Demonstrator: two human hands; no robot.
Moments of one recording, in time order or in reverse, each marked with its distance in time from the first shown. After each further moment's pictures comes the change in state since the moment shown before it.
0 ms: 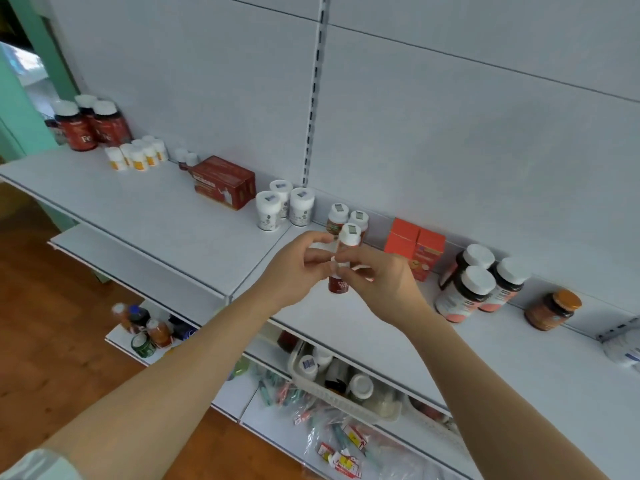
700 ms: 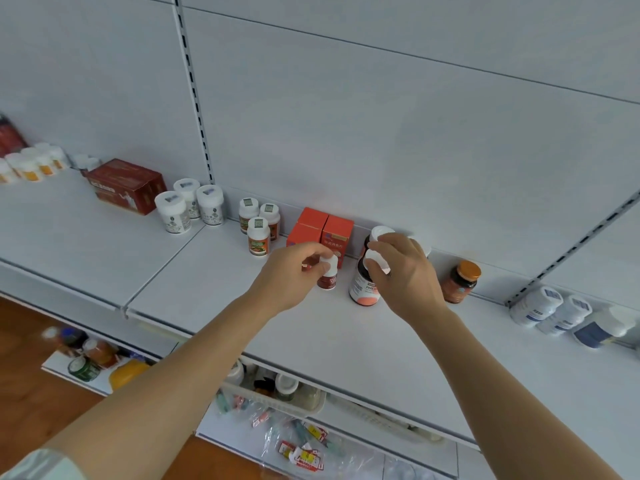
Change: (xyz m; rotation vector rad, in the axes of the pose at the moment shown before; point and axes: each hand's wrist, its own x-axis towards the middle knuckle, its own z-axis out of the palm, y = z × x) left_hand 0.042 0.013 0.151 0.422 -0.031 0.186; right_hand -0.056 0.134 -0.135 -0.503 0.277 -0.023
